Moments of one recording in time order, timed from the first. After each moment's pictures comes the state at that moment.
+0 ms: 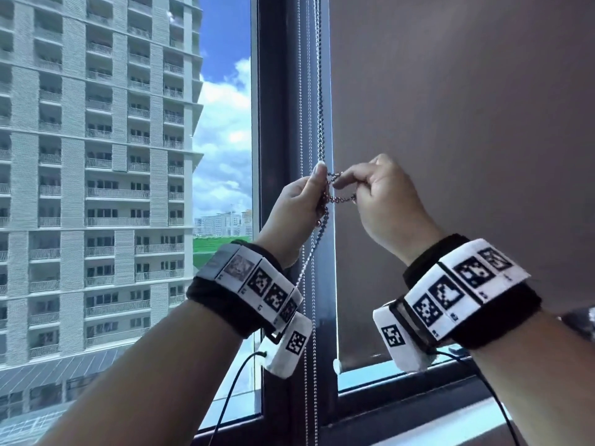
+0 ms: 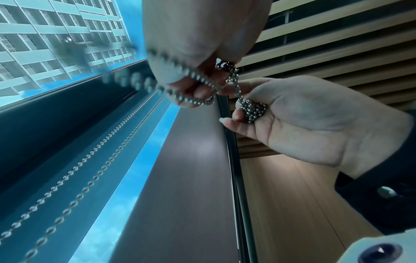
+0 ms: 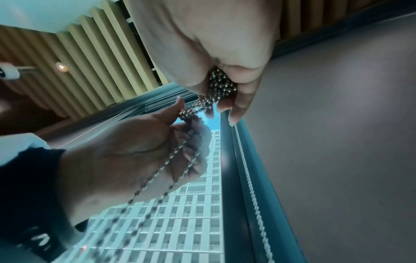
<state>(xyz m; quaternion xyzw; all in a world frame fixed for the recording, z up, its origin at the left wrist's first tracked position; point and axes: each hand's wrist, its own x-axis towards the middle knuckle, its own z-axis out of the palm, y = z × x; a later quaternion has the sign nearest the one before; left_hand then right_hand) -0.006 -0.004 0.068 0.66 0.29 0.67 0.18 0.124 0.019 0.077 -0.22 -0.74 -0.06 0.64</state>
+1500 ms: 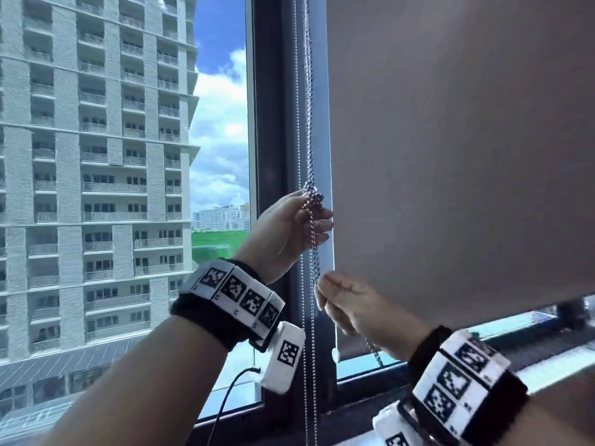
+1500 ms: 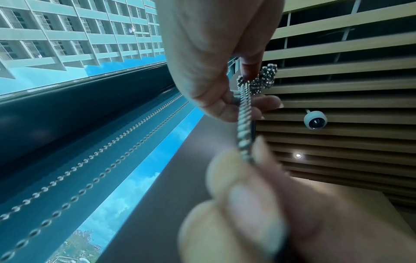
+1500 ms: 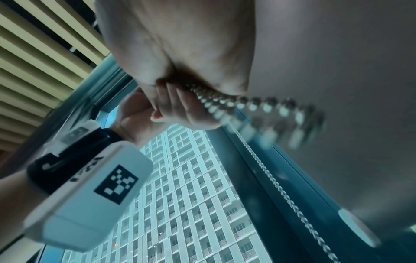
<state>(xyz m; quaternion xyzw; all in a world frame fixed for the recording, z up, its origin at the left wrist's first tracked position) -0.028 -0.002 0.041 0.60 0.19 0.63 0.44 0.114 0.015 -0.042 -0.17 -0.80 0.41 0.40</state>
